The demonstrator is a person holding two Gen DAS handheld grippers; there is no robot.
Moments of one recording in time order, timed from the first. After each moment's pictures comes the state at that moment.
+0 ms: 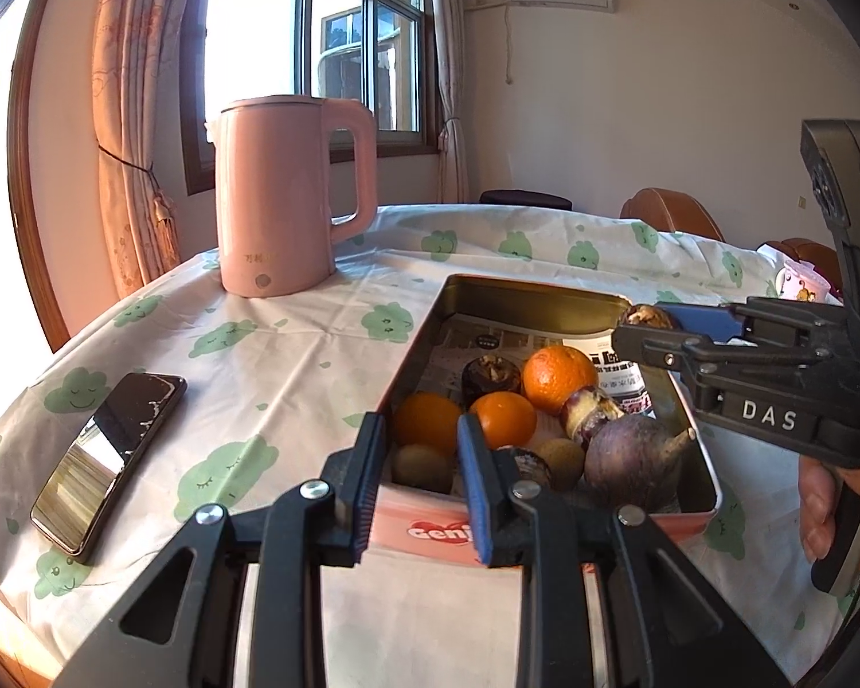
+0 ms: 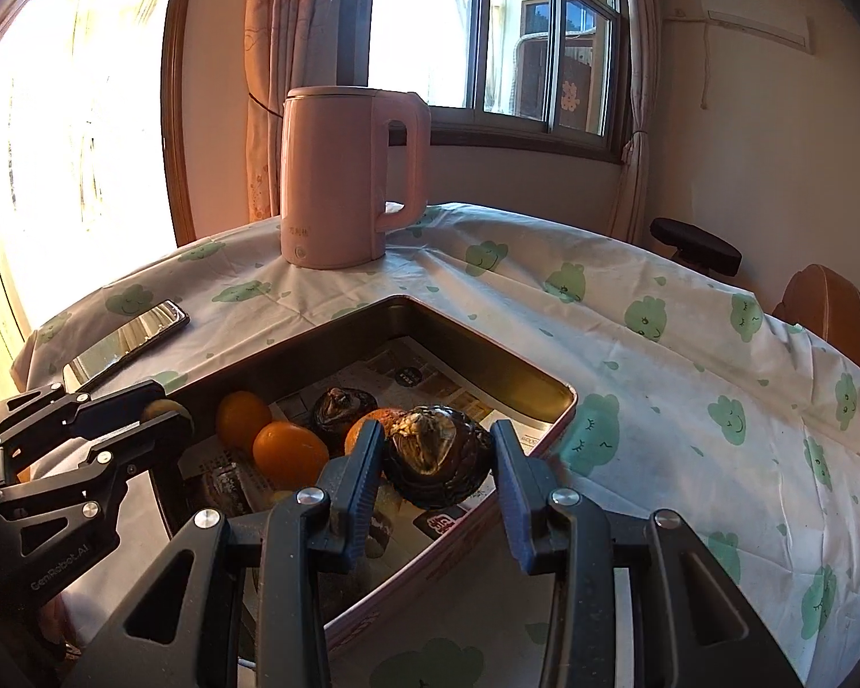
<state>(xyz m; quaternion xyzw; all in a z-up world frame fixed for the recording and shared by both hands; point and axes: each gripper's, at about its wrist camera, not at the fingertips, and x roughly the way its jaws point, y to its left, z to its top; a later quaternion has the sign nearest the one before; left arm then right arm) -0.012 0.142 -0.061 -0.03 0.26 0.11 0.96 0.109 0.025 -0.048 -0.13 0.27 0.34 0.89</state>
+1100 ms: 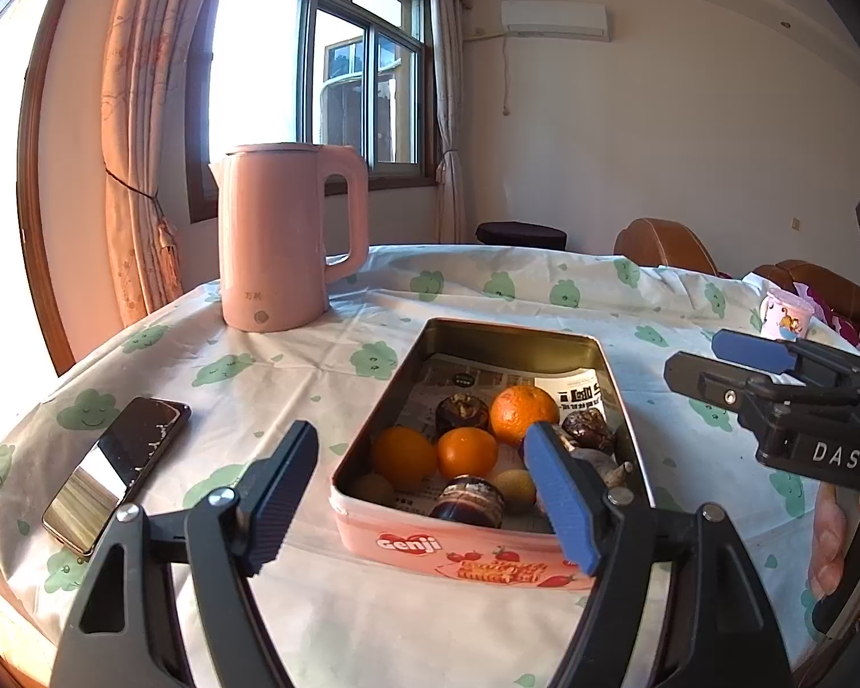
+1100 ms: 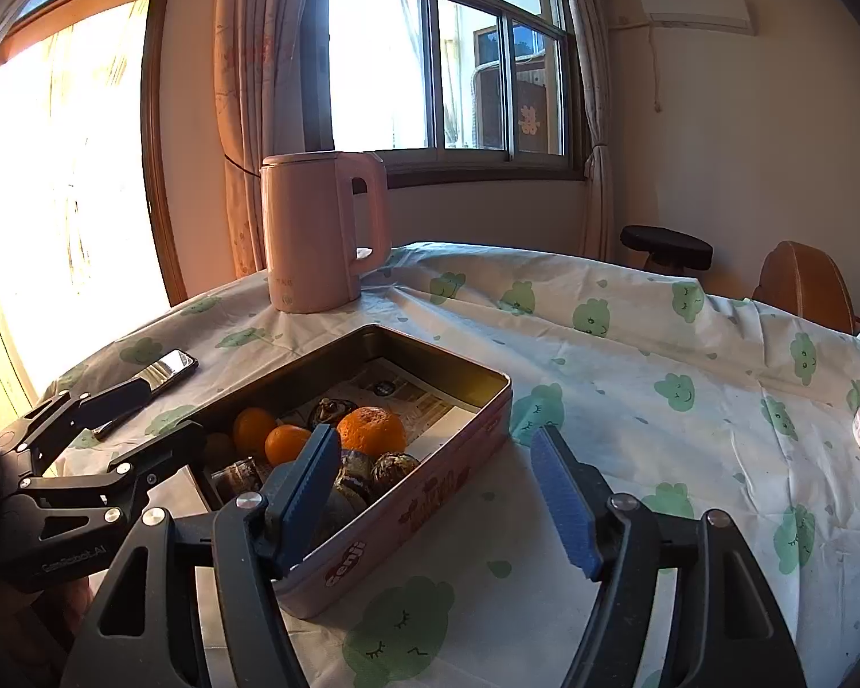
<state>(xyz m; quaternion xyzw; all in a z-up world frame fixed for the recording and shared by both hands) -0.028 0.126 -0.041 -0.03 0.22 0.11 0.97 0.078 -0.030 -0.029 -0.06 0.24 0.32 0.92</state>
